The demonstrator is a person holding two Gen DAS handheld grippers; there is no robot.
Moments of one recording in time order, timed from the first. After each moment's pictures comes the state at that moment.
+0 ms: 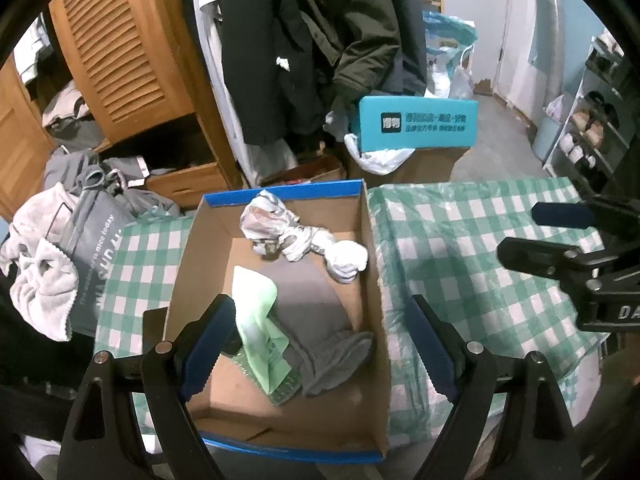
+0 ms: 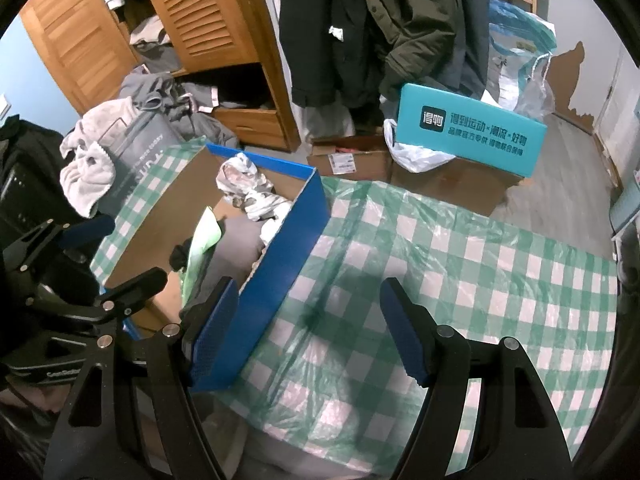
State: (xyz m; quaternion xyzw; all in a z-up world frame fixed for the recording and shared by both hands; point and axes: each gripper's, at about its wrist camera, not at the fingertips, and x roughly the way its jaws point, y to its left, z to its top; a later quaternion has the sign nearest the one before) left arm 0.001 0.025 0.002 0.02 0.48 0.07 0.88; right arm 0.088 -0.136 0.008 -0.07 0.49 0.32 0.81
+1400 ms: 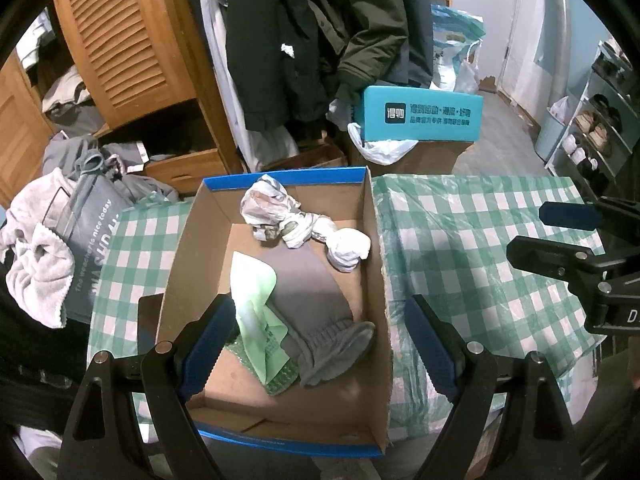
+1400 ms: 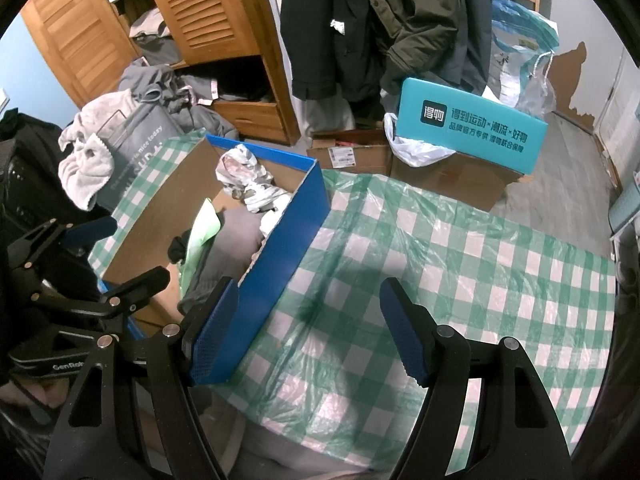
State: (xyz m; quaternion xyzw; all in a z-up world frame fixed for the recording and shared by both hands) left arm -0.004 0.030 -0.006 0.00 0.49 0.08 0.87; right arm 0.084 -0.135 0.005 -0.07 0.50 0.32 0.80
